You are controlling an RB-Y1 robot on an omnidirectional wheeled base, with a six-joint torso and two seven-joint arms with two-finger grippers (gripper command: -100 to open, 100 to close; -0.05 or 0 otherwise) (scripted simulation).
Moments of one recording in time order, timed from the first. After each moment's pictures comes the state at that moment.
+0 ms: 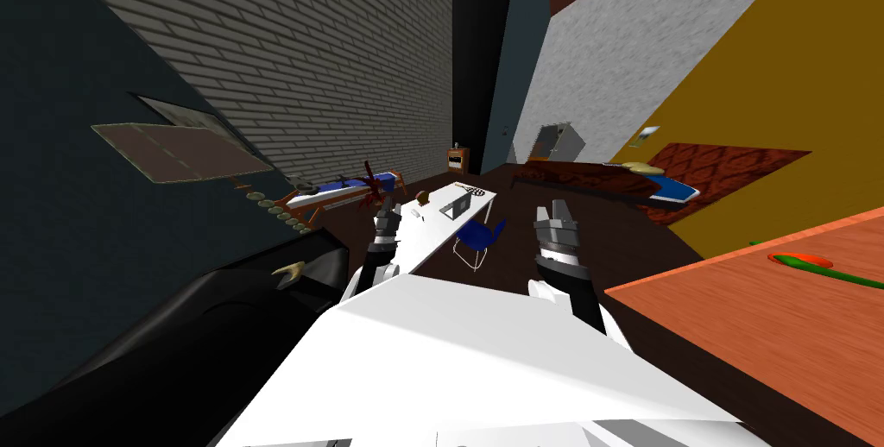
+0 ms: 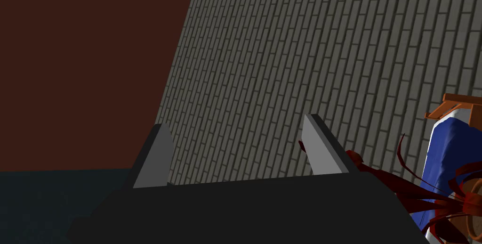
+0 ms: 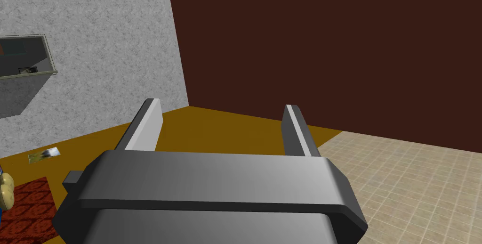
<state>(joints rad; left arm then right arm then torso) 0.55 0.05 0.03 -2.34 -0.06 -0.38 0.06 0.47 0.01 -0.07 -2.26 0.07 -0.46 0.02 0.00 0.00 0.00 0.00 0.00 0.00</state>
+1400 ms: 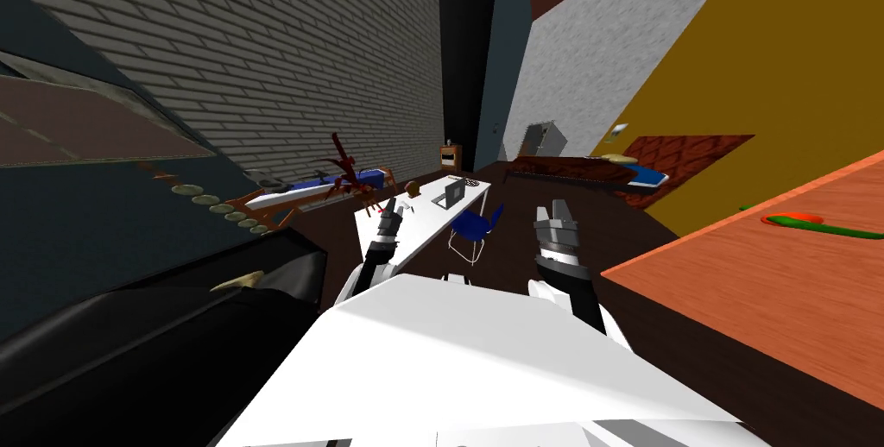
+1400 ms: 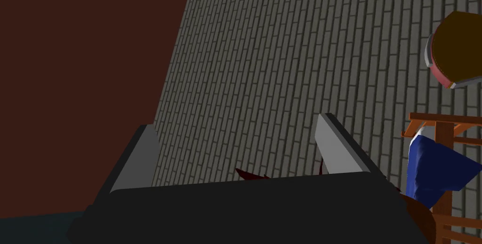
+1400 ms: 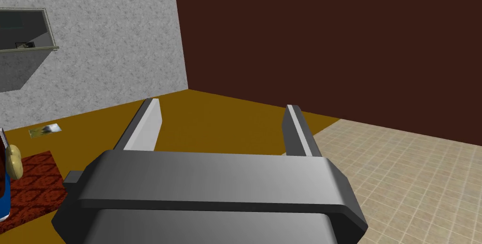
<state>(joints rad) 0.54 0.12 0.05 -2.31 -0.08 -0.32 0.05 0.47 0.01 -0.07 -2.26 0.07 -0.46 0.02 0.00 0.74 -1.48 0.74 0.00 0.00</state>
